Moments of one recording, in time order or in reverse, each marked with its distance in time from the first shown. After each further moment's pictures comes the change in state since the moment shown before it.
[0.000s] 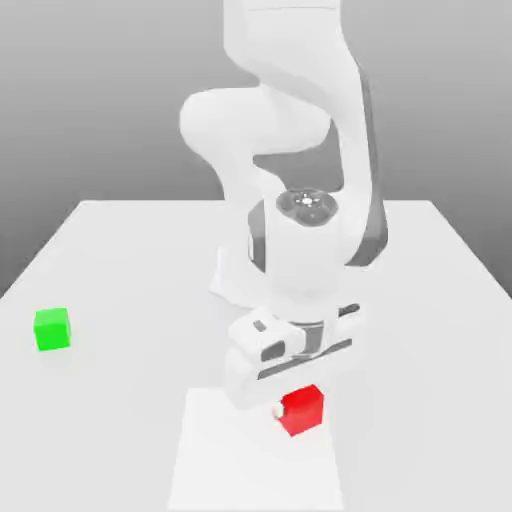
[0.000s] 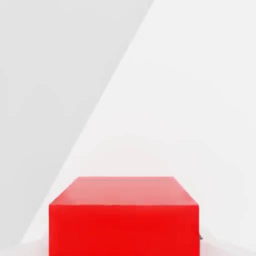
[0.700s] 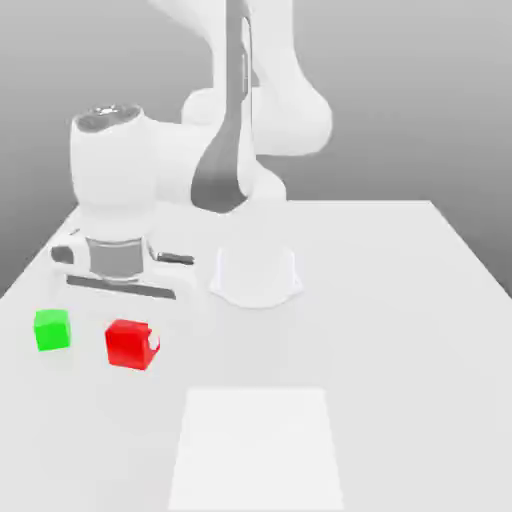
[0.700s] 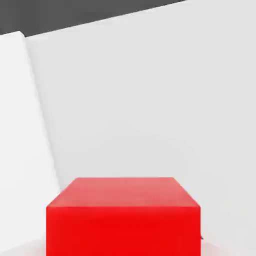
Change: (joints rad) arm -0.456 -0.334 -0.323 0.001 -0.131 -0.310 0.291
